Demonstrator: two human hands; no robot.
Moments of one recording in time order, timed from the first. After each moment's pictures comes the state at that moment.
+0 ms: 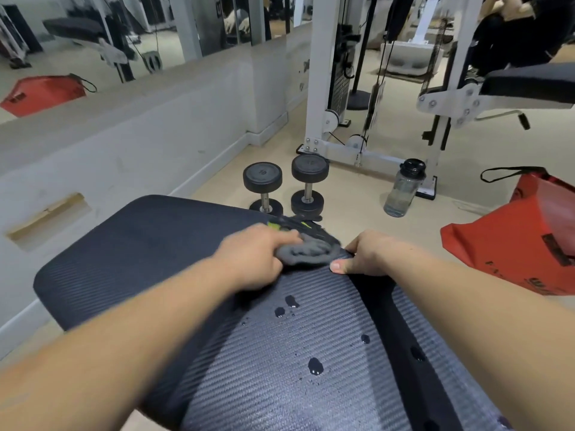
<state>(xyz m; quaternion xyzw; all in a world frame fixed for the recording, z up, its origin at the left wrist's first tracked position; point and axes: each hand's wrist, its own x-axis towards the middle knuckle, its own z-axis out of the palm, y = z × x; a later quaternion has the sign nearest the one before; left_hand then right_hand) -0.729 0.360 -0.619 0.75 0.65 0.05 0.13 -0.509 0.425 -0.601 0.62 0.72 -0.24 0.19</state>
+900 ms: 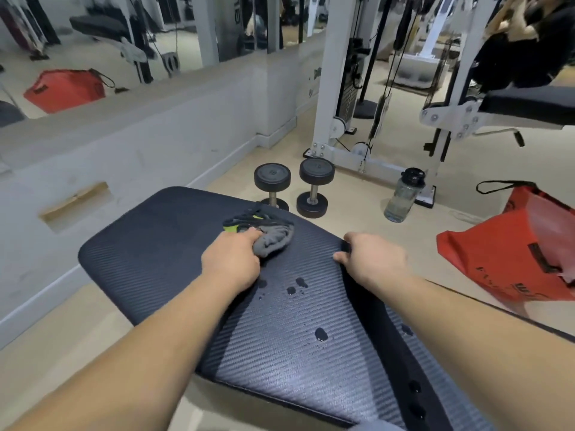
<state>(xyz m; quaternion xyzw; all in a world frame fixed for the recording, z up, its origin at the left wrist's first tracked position) -0.755 0.300 -0.620 0.59 0.79 0.11 0.11 -0.521 0.360 -0.595 0.66 0.74 -0.10 0.03</state>
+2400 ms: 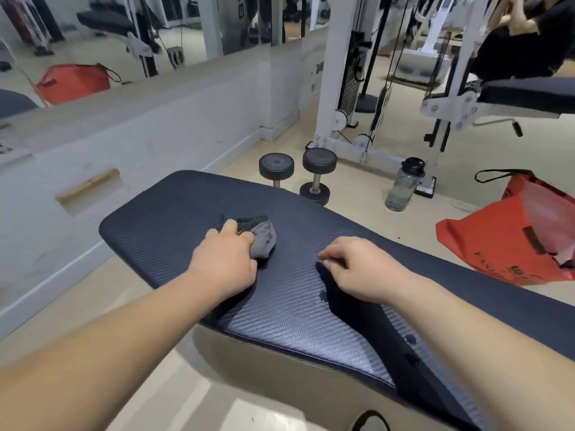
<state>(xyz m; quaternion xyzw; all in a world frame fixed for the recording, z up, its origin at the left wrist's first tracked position) -0.757 0.224 -0.605 0.64 0.77 -0.01 0.06 -0.513 0.283 -0.599 0.49 0.85 -0.20 -0.04</state>
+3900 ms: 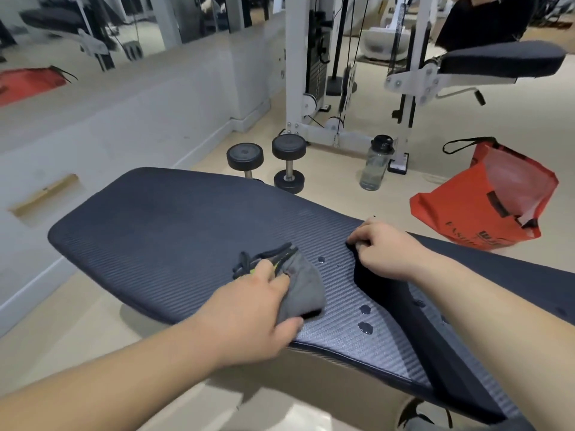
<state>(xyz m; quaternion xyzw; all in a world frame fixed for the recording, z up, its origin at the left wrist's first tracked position) -0.648 0.164 -0.596 0.78 0.61 -0.02 0.12 -0.411 0.298 -0.609 0.60 0.77 -0.23 -0.04</state>
